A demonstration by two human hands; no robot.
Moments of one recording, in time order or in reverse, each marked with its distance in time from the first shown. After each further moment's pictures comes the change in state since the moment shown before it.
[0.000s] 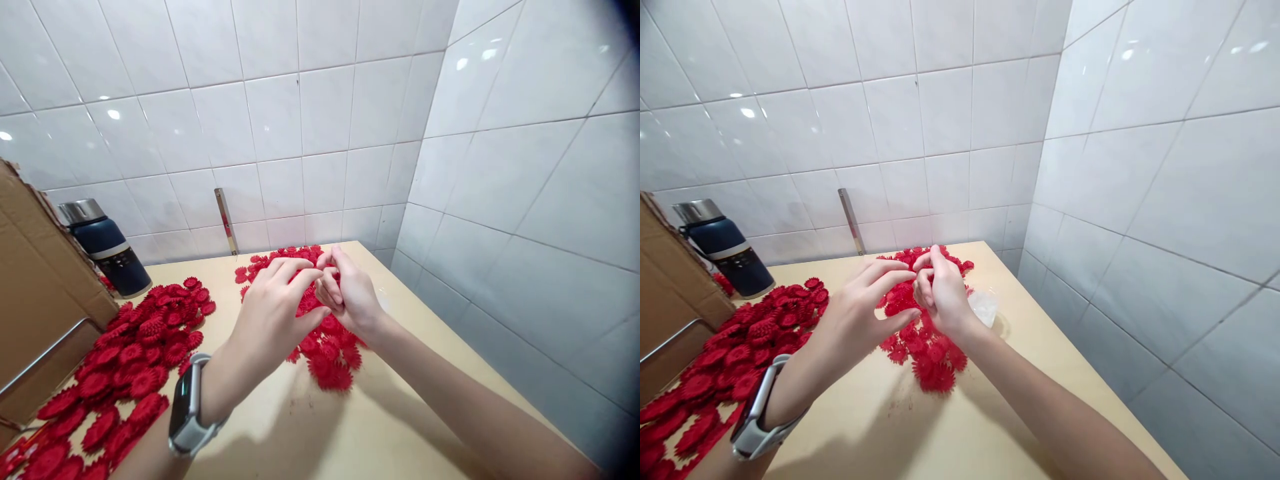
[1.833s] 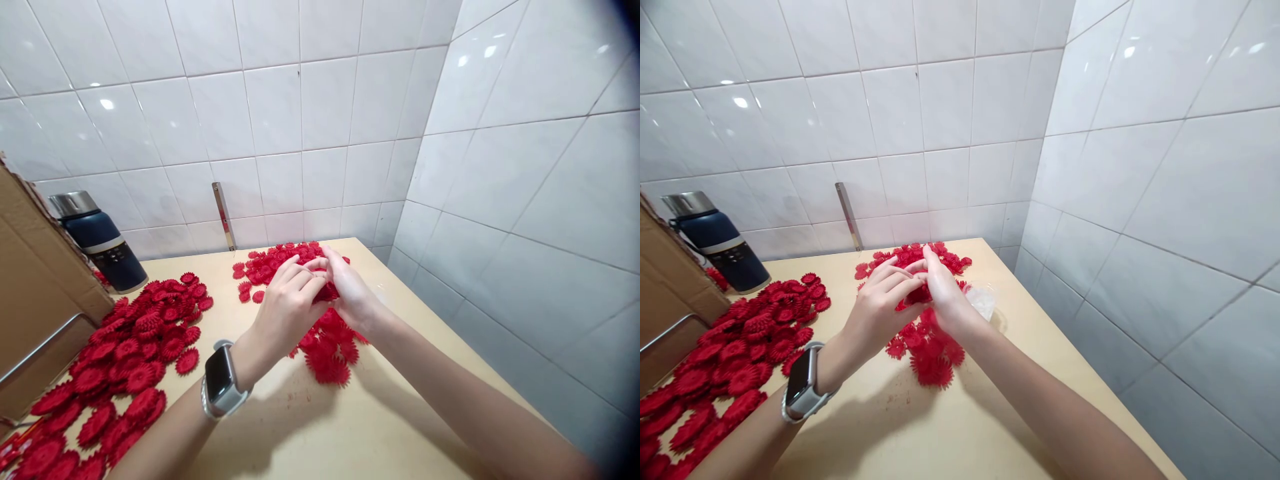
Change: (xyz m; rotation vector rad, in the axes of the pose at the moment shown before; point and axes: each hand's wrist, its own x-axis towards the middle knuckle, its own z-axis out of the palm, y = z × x) left_hand -0.001 -0.017 0.047 0.011 0.223 0.216; right_hand 0.002 -0.003 -0.002 -0.160 0.087 0.308
